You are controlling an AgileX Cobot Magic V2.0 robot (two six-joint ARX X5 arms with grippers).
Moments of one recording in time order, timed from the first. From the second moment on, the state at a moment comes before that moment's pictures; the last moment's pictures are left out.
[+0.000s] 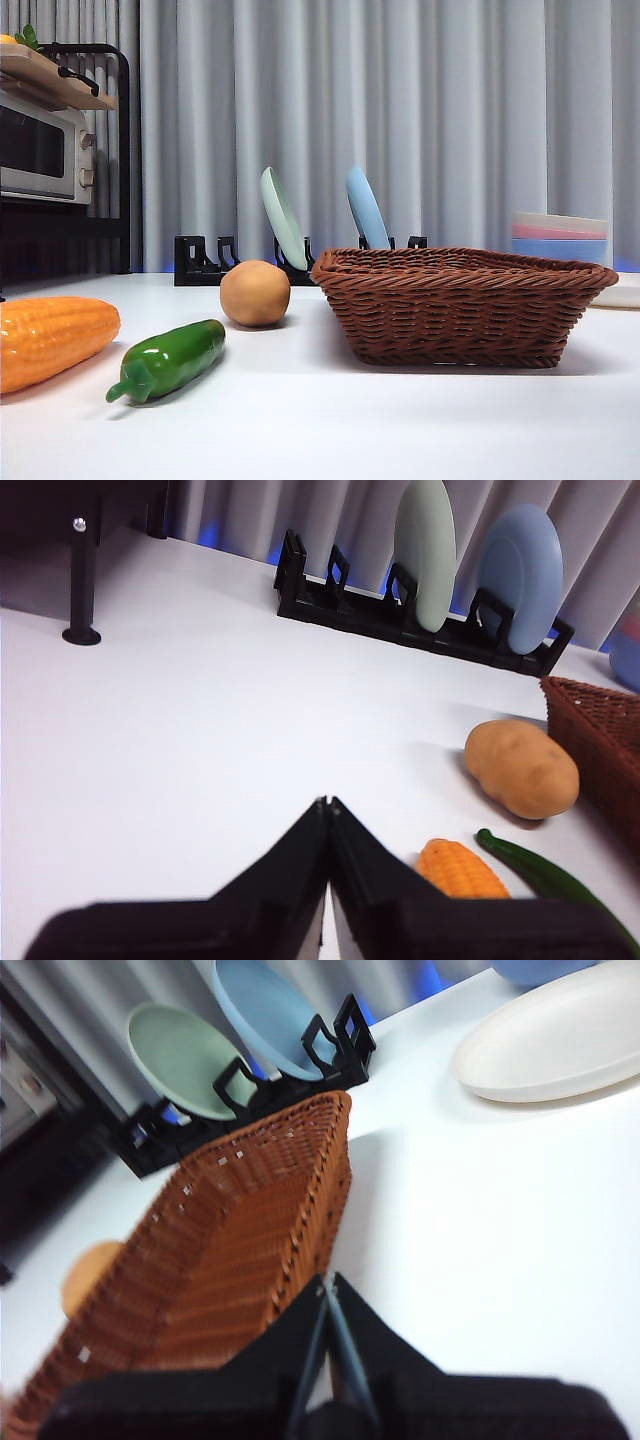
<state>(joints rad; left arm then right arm) 0.01 0.01 0.02 -0.17 0.17 -0.29 0.04 0.01 0.02 -0.16 -0.23 0.44</state>
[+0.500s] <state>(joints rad) 0.01 0.08 0.16 -0.25 0.19 -0.32 0.03 0.16 0.16 -0.13 -0.23 0.53</state>
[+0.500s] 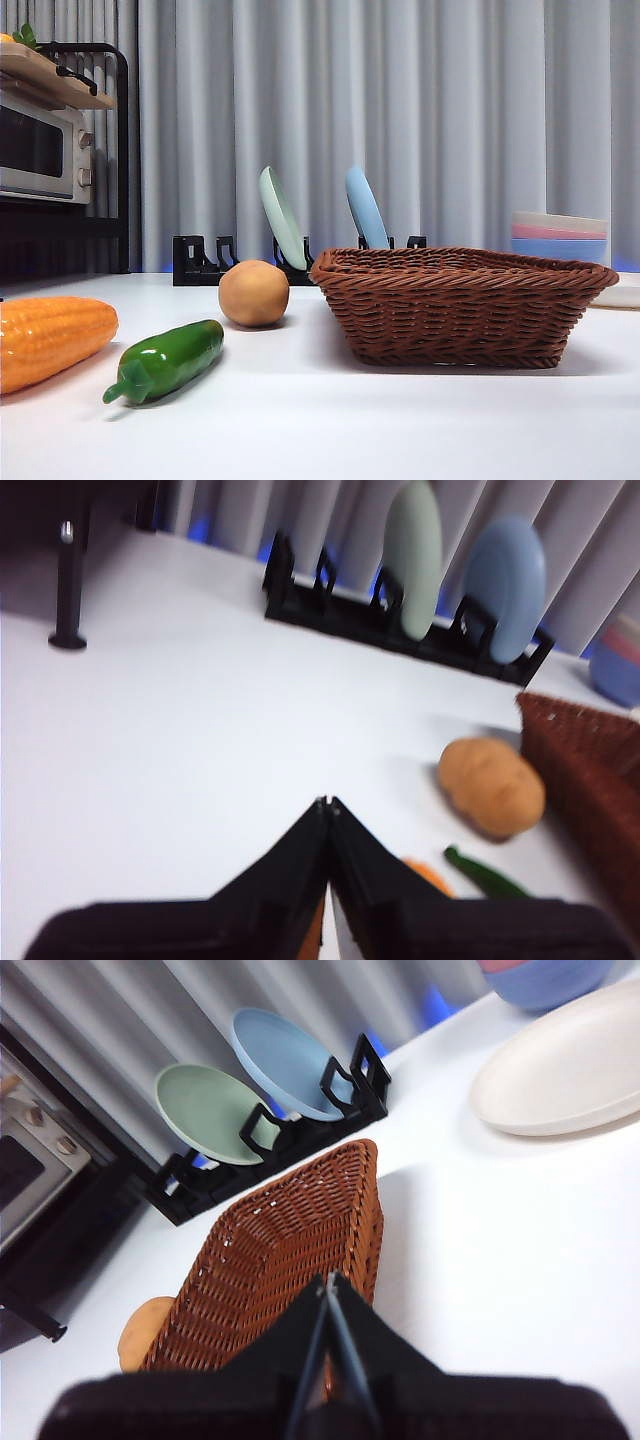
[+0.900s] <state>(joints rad) 0.01 0.42 0.45 -0.27 0.27 -0.29 0.03 0.65 0.48 -0.16 -0.24 0.35</state>
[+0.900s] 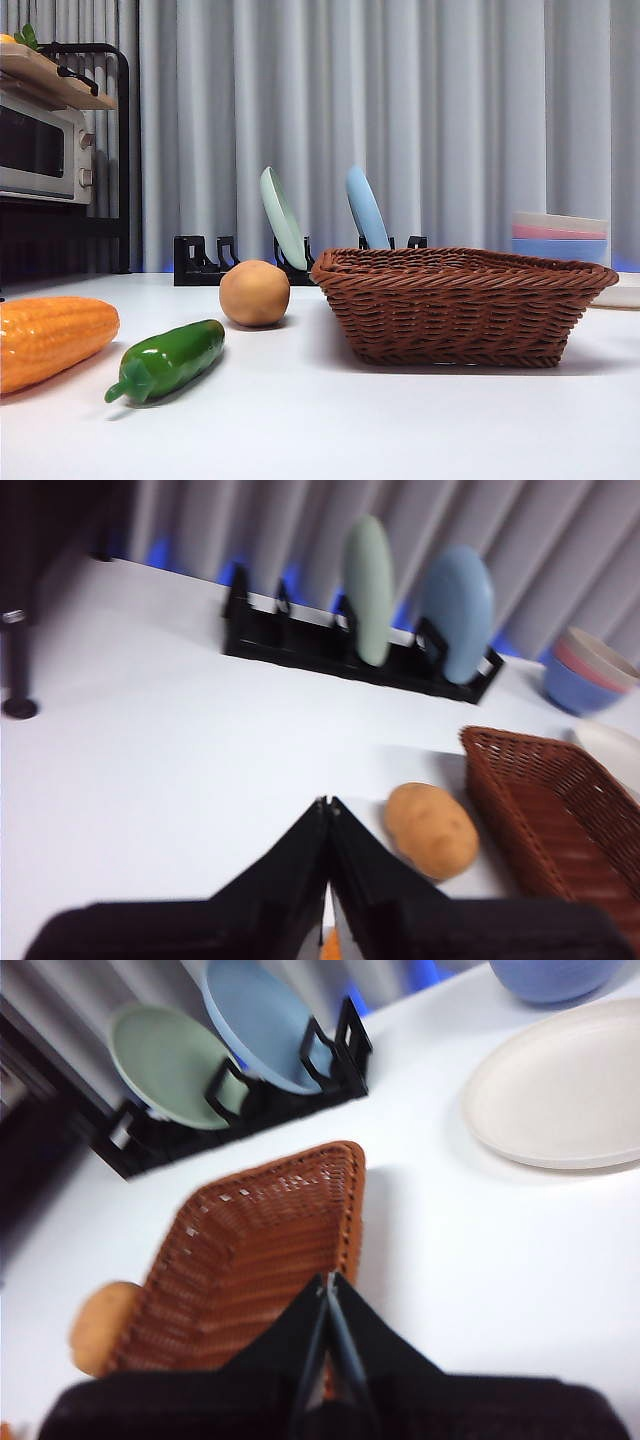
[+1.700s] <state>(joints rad) 0.01 0.88 0.71 -0.40 0.60 -0.20 0.04 1.25 0.97 -0.50 -0.45 0.08</state>
